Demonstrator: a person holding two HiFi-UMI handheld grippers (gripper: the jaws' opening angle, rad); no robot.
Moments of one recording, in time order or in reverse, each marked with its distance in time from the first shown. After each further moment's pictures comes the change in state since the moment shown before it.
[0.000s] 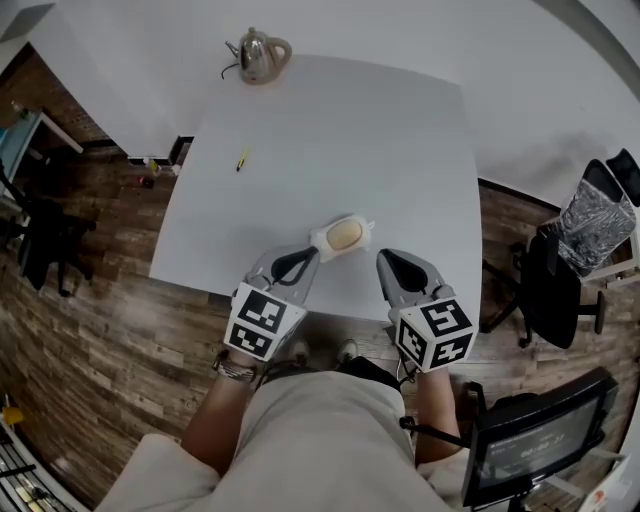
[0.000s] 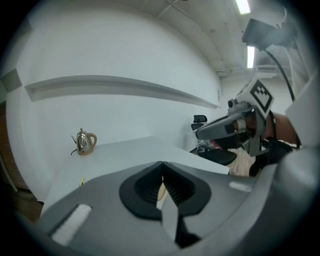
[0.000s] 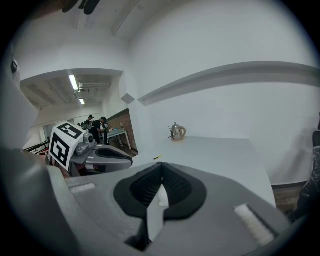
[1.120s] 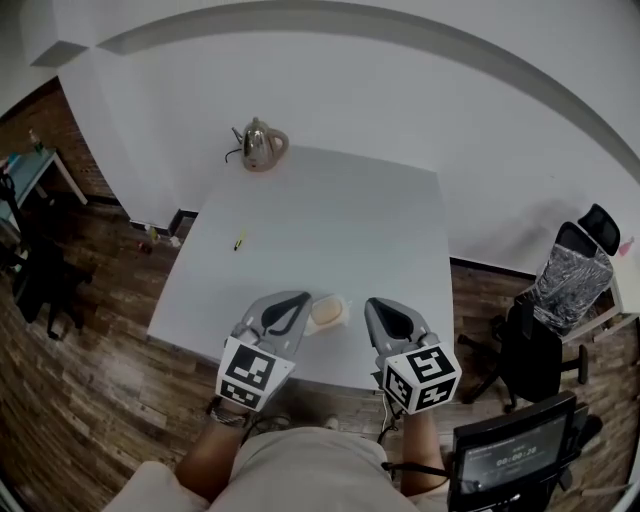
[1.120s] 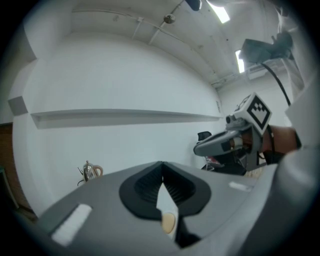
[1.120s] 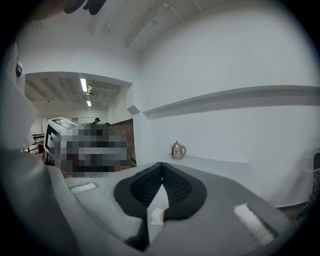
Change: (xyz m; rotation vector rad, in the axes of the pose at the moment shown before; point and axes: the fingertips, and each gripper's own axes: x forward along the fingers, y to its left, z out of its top) left arm -0.027 0.007 0.104 0.108 -0.245 0.096; right arm -0.017 -0.009 0.073 -0.107 -0.147 0.002
